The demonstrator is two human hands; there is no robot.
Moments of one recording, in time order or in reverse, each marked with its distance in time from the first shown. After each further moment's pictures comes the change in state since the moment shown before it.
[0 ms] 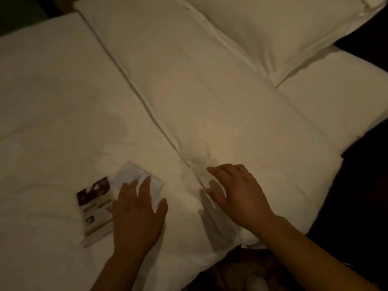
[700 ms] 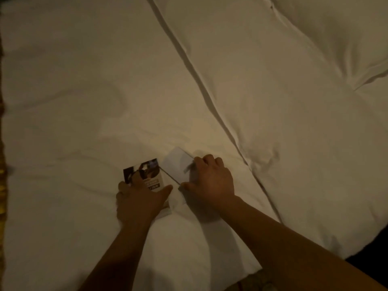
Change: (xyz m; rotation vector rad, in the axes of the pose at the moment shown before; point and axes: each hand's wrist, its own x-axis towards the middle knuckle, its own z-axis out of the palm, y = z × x) left_hand 0.076 -0.151 0.024 -0.263 -0.137 -0.535; right_hand 0.102 -0.131 0.159 -0.153 -0.202 0.044
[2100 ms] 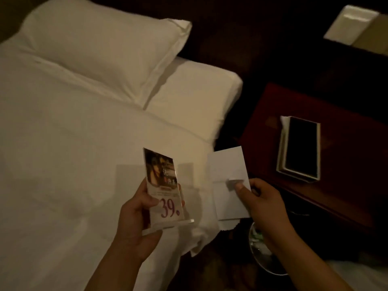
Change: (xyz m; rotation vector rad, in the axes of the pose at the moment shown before) left_hand -0.292 0.260 0.127 -0.992 -1.273 0.267; right_hand -0.326 0.325 -0.157 1.219 0.811 0.804
